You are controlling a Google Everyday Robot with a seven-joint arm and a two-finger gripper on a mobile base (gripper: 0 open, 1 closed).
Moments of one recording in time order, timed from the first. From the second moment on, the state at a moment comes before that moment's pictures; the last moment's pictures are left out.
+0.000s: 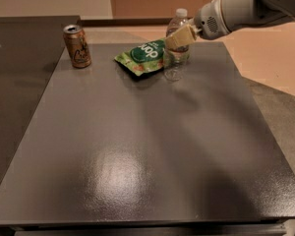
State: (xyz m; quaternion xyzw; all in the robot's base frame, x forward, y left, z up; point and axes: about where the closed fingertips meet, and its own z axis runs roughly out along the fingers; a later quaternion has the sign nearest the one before) arm 0.681 -0.093 0.942 -0.42 0.78 0.24 0.40
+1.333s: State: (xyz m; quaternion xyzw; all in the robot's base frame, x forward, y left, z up) arm 0.681 -0.086 0.933 -0.42 0.78 0.23 0.41
